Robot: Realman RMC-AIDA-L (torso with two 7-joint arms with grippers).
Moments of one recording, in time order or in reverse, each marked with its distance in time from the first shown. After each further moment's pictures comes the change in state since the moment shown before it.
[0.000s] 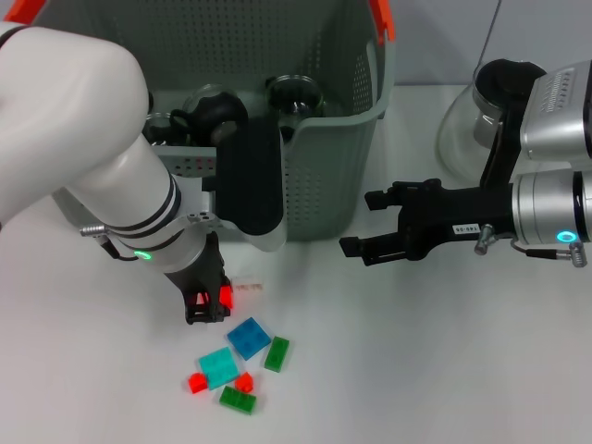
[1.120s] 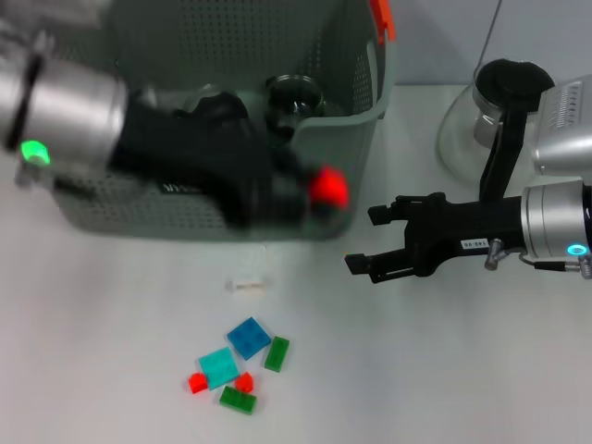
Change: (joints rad) left arm 0.064 0.015 -0.631 0.284 -0.718 0.476 0.058; right arm -0.017 -0.009 -0.003 0.003 -0.005 -0.044 -0.021
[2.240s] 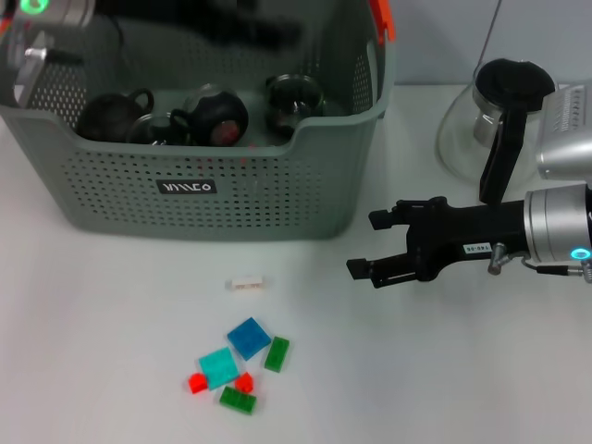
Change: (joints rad) left arm -0.133 0.115 -0.088 -0.173 0.022 -0.312 -0.144; right arm -0.008 -0.001 0.001 -0.003 -0.002 -0.017 0.000
